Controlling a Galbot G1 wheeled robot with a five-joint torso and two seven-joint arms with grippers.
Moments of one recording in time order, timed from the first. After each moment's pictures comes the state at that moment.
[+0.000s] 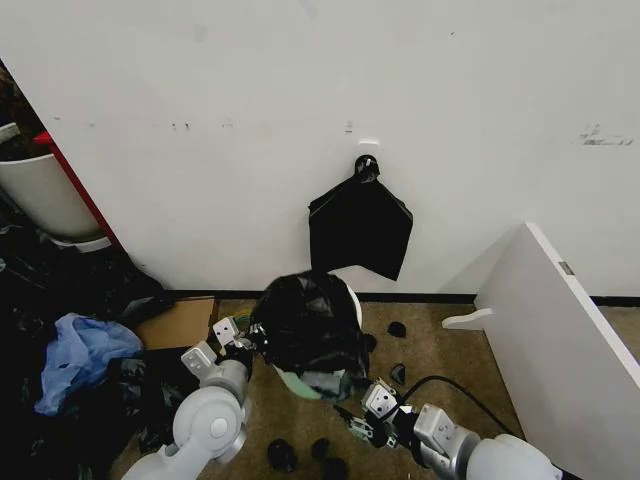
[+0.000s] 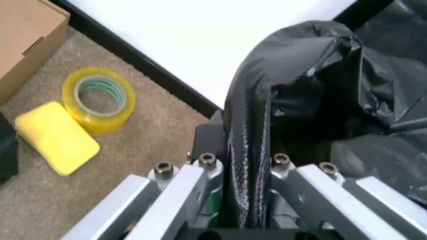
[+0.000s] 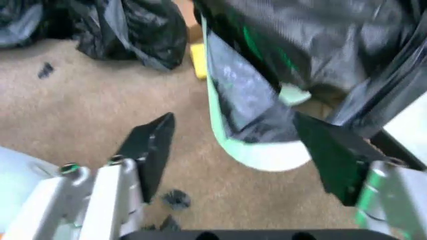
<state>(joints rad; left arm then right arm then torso) 1.27 -1.06 -0.14 -2.06 -1.15 0.04 -0.66 -1.42 0.69 0.01 2.37 0.29 -0.52 -0.06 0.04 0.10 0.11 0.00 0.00</state>
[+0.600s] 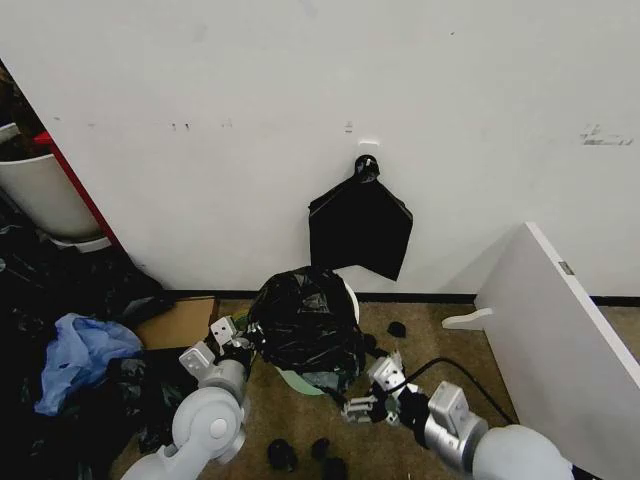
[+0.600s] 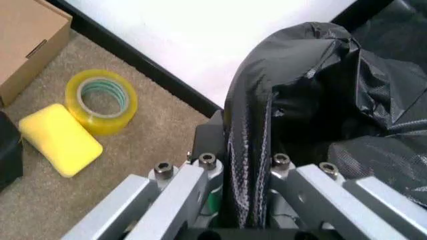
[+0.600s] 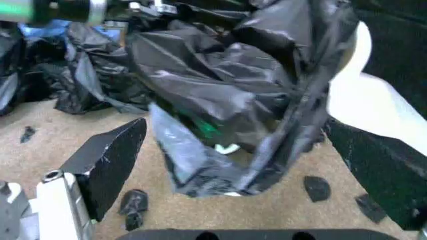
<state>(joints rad) 1.28 -1.06 -0.13 -2.06 -1.14 0.04 -0.65 -1.39 0.71 0.09 2.40 0.51 -0.52 0.10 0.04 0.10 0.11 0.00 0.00</state>
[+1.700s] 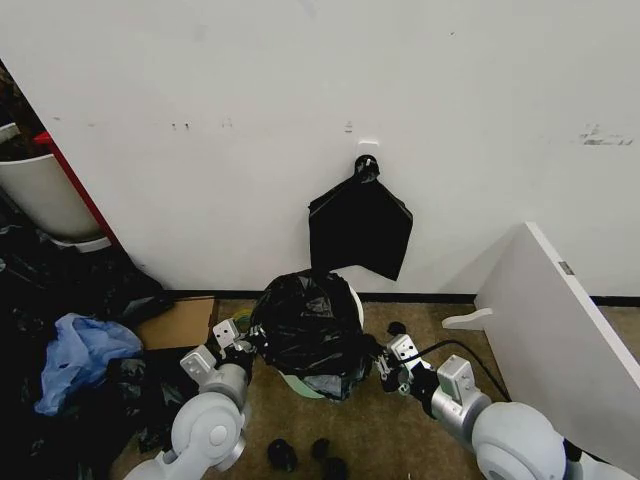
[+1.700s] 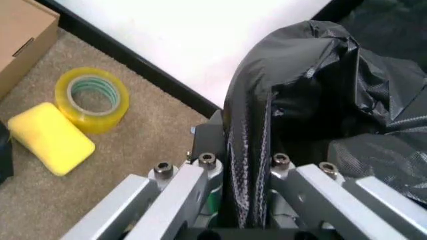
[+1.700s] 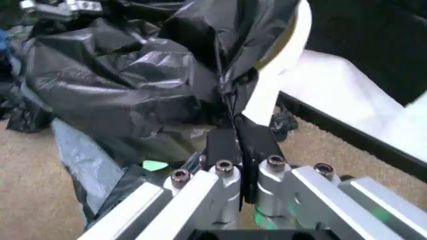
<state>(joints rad) 1.30 -1.05 -0.13 -2.07 -1.12 0.03 -0.61 -1.35 0.74 0.11 2.29 0.60 -0.48 0.16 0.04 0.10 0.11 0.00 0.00</state>
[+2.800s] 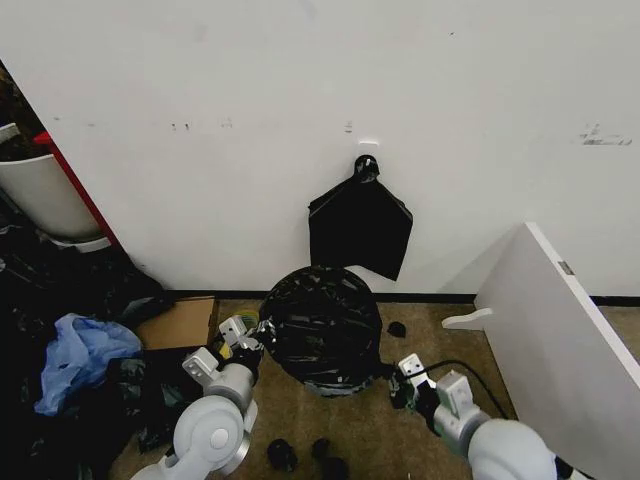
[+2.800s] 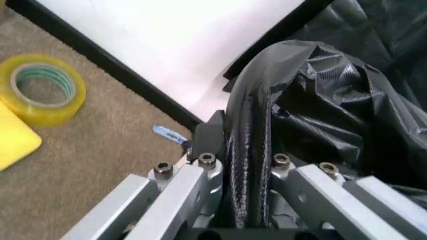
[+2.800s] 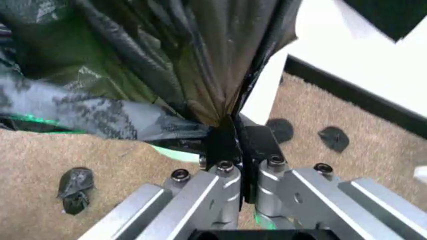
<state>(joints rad) 1.30 -1.07 -0.12 -2.08 -1.19 -0.03 -0.54 -1.44 0.77 0.10 2.23 0.49 -0.49 0.20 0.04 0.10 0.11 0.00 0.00</state>
